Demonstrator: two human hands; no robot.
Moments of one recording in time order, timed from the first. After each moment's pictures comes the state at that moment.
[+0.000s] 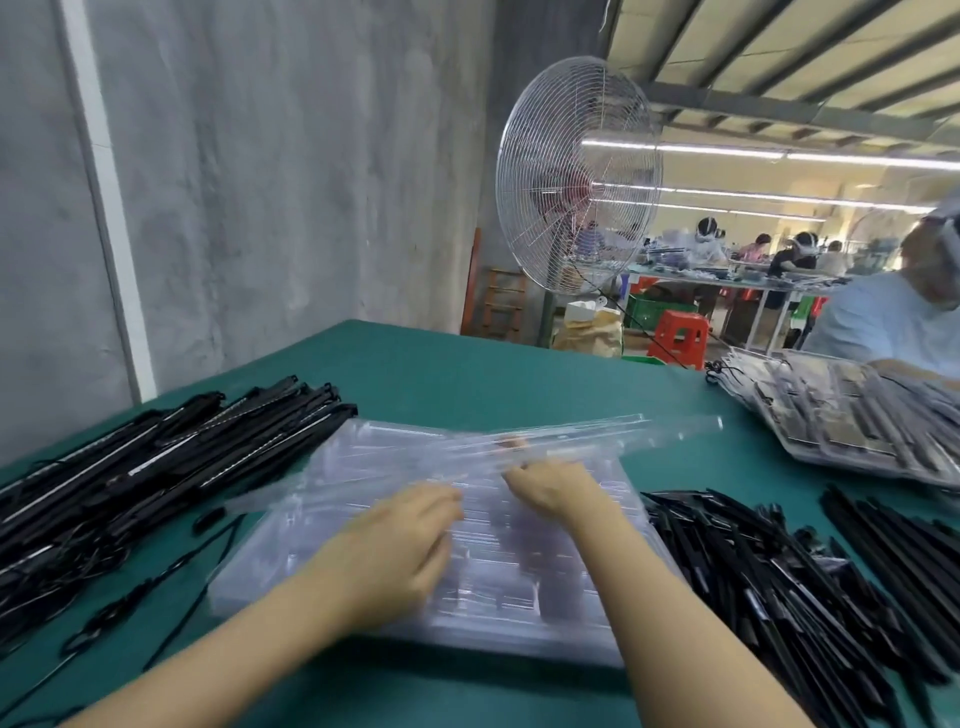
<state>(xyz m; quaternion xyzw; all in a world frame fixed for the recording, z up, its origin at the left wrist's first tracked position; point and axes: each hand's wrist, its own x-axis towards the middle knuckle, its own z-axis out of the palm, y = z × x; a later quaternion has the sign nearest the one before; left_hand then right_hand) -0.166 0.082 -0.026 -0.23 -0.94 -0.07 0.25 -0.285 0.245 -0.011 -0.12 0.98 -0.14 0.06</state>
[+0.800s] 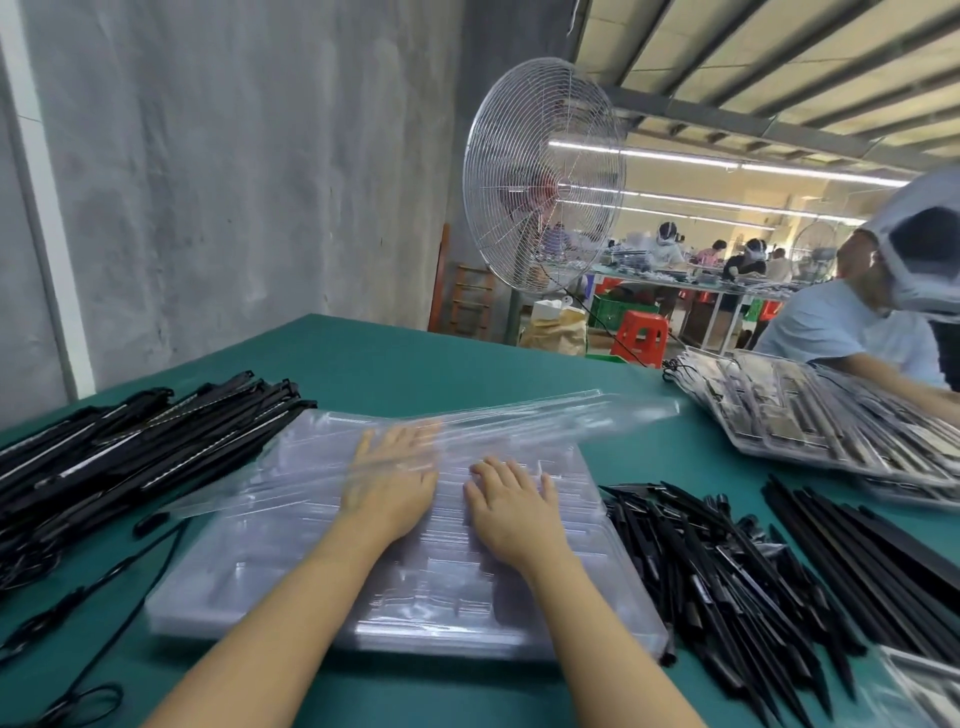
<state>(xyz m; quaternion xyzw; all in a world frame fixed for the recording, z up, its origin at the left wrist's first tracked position) -0.270 0.104 -0.049 0.02 -0.97 -0.05 0.23 -0.269 0.256 -0.054 -0.16 0.97 -0.15 -0.05</state>
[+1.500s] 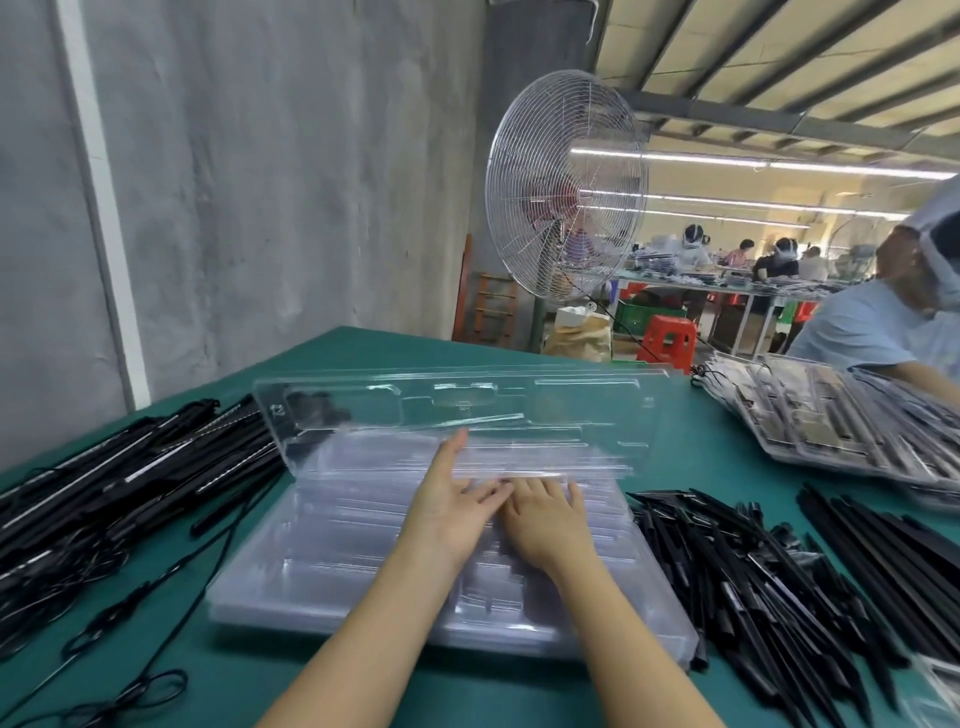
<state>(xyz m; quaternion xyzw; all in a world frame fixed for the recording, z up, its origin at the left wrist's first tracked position) -0.226 0.149 -0.018 0.12 -0.23 -0.96 0.00 -0.272 0.255 -0.056 -0.16 0.98 -0.10 -0.05</state>
